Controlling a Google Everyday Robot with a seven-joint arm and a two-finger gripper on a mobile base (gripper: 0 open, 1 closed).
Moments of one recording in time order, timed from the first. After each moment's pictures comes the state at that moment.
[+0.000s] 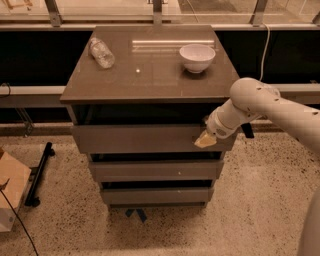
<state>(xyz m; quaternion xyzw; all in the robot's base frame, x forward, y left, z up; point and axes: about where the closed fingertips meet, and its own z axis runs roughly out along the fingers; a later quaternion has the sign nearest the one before) 0.645 -0.165 0.646 -0.58 0.78 0.10 0.21</state>
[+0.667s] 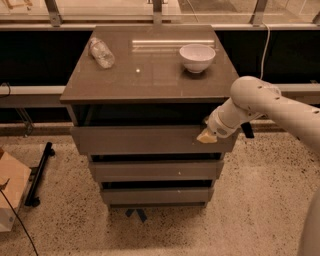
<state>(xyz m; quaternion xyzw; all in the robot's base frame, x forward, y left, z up) 0.645 -0.165 0.654 -0.58 0.78 0.10 0.21</state>
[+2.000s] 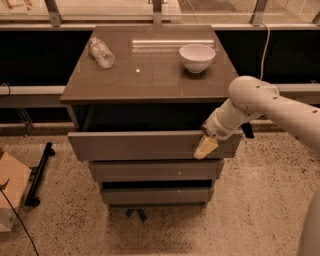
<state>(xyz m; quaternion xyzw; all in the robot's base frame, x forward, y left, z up) 0.632 -0.163 0.652 -0.59 0.78 0.11 0.19</state>
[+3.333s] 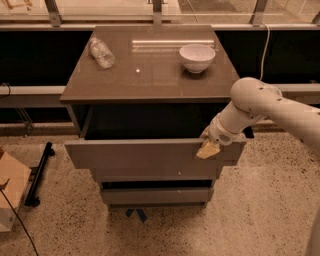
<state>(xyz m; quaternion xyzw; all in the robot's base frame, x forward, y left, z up) 0.597 -0.163 0.648 -0.60 0.78 0.14 0.15</state>
